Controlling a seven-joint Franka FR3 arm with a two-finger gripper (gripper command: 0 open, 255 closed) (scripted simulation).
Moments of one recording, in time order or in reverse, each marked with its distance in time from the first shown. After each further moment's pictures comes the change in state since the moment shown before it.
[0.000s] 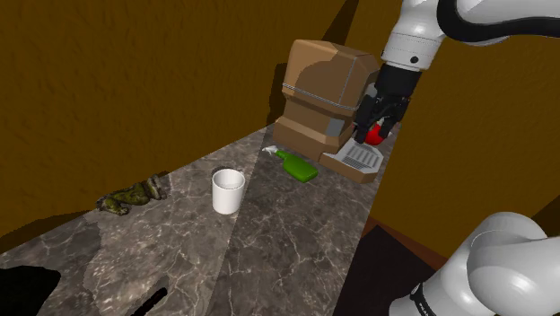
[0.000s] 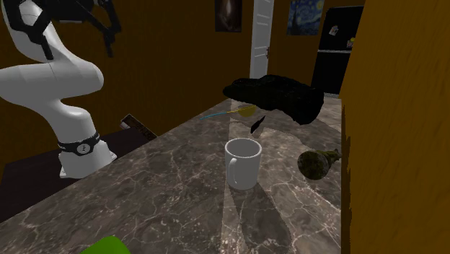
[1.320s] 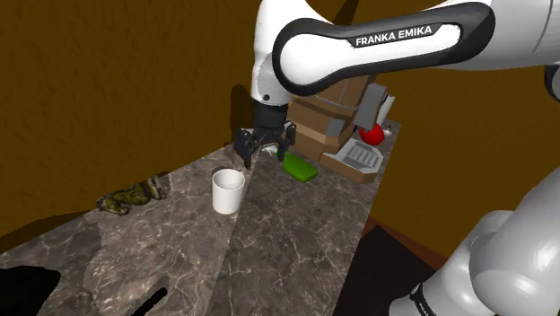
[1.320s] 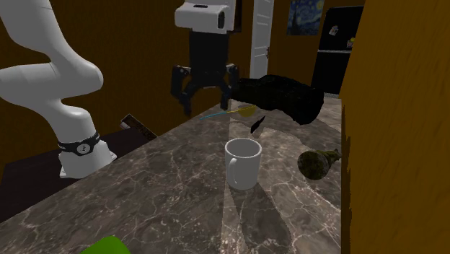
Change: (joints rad) arm 0.065 0.661 0.273 0.311 -0.048 0.313 0.372
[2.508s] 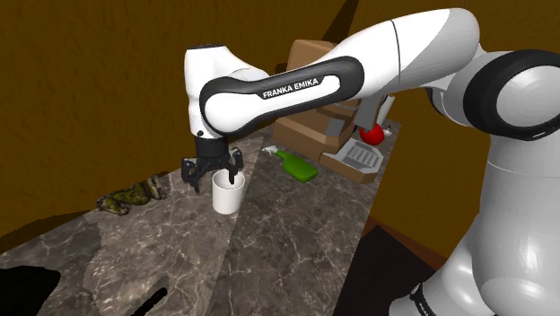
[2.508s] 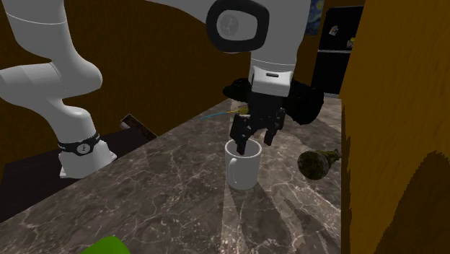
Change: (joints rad) arm 0.113 0.452 0.021 0.320 -0.171 0.076 0.196
